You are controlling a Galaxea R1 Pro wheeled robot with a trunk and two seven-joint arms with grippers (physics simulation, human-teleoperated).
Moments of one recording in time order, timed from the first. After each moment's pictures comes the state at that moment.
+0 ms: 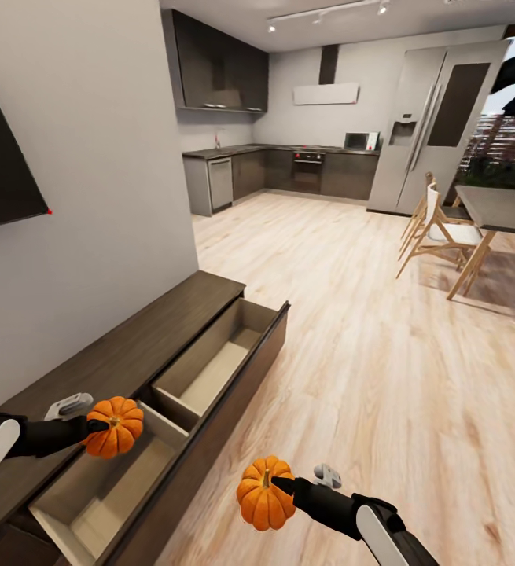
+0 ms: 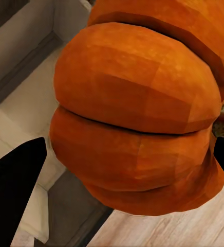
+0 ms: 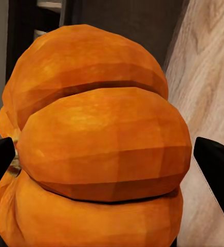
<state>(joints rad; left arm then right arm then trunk) -0.47 0.52 0.01 -1.07 0.70 0.99 -0.14 -0.30 -0.05 0.27 -0.93 -0.82 0.55 0.27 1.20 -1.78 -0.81</state>
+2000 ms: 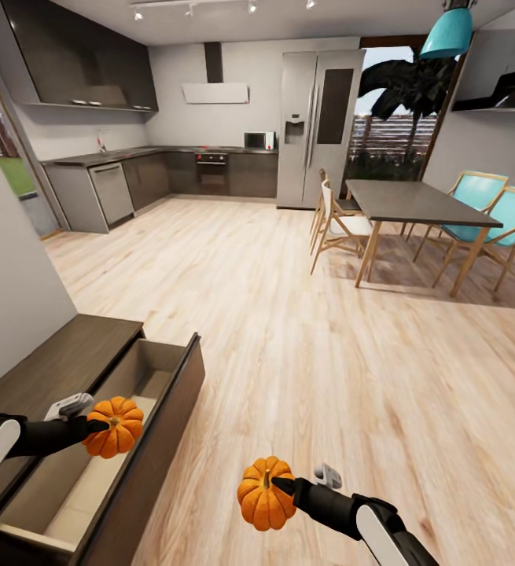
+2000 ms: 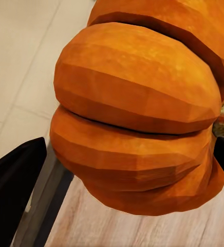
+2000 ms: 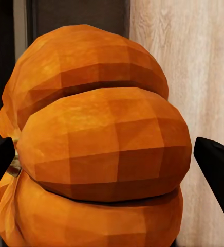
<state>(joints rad) -0.47 0.52 0.01 -1.08 0.70 0.99 -0.14 -0.30 -0.05 0.27 -0.93 -0.81 0.55 0.26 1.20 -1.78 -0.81</state>
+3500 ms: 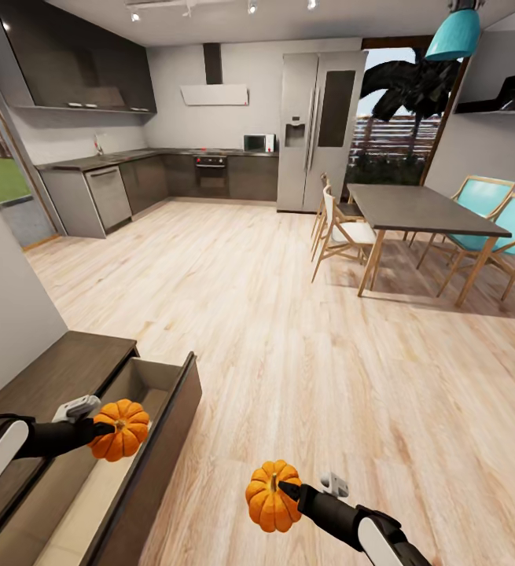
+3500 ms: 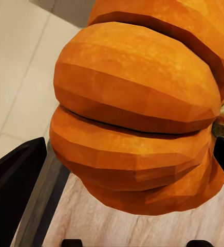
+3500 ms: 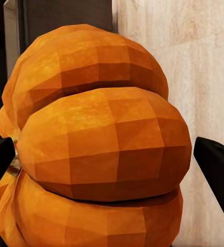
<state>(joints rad) -0.47 0.51 -0.02 -1.08 0.70 0.99 -0.14 -0.30 -0.05 0.27 -0.83 -0.82 0.43 0.26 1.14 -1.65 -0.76</state>
